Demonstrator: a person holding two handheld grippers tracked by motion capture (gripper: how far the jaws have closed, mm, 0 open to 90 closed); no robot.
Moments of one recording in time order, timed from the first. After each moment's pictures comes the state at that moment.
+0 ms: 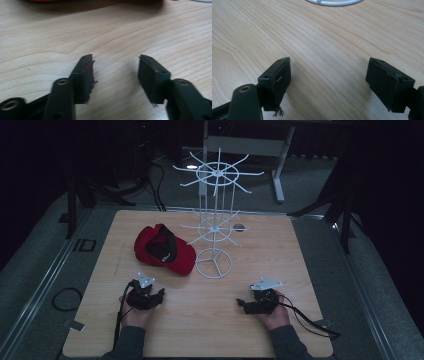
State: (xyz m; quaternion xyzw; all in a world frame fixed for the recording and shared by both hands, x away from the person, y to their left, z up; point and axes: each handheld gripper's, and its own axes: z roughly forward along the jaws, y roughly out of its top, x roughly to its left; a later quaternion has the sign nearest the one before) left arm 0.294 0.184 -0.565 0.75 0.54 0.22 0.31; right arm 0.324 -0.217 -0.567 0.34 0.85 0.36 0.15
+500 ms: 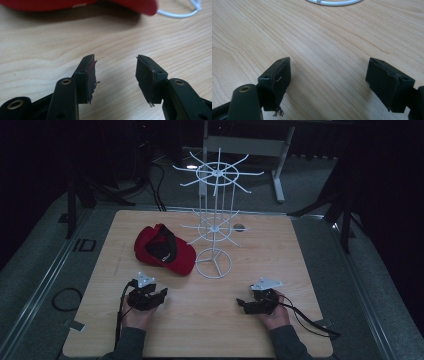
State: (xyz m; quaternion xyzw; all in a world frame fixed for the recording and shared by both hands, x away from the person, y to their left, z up) left arm 0.287 0.179 -0.546 0.74 0.53 0.19 0.36; right arm 0.323 -0.217 -0.567 0.34 0.85 0.36 0.15
